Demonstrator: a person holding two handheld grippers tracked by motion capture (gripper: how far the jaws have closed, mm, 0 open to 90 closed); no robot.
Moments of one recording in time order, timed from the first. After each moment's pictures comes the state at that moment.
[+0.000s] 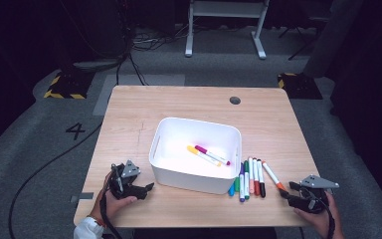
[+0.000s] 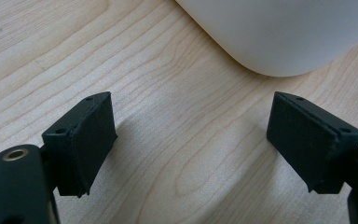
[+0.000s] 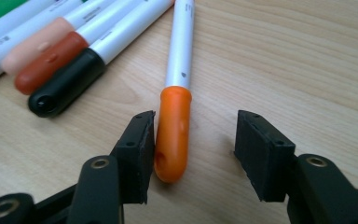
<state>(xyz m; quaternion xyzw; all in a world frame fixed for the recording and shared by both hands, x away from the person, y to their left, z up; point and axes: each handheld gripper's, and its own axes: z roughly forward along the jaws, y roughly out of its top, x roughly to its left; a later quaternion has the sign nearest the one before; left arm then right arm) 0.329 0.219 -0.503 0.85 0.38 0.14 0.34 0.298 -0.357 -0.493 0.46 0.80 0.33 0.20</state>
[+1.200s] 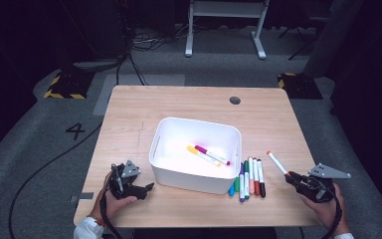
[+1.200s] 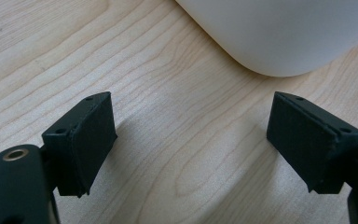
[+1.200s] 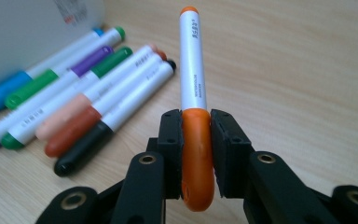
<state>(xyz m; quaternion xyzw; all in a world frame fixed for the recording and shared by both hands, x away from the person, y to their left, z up) 0.329 0.219 -0.503 0.85 0.38 0.14 0.34 0.314 -0.364 -0.457 0.44 0.79 0.38 0.21</state>
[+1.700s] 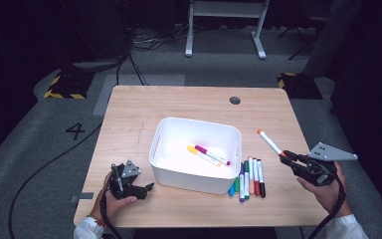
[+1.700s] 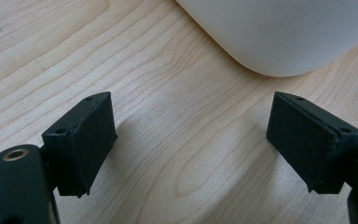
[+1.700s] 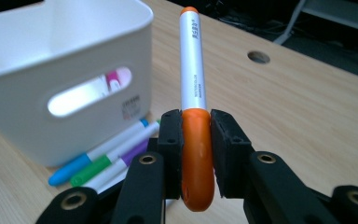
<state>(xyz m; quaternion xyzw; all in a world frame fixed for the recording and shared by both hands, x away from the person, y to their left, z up) 0.329 0.219 -0.503 0.85 0.38 0.14 0.34 0.328 -0.324 -0.375 0.35 0.79 0.43 0.24</state>
